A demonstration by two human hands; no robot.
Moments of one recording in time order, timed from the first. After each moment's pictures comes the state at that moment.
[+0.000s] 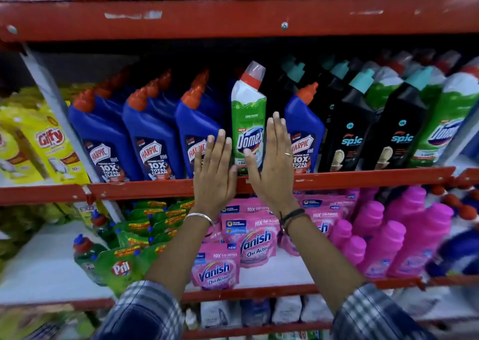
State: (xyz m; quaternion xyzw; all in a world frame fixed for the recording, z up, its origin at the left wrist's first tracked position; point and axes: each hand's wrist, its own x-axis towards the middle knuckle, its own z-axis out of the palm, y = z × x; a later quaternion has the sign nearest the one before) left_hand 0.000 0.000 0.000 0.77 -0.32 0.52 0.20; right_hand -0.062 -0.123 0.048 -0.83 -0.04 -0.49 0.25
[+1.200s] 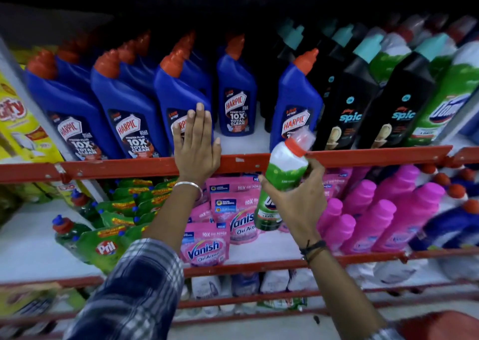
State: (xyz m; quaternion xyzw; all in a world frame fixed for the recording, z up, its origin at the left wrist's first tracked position) left_hand 0.048 0.000 -0.021 0.77 -0.23 0.59 0.12; right_hand -0.129 -0.157 -0.008 -0.79 0.21 -0.40 0.41
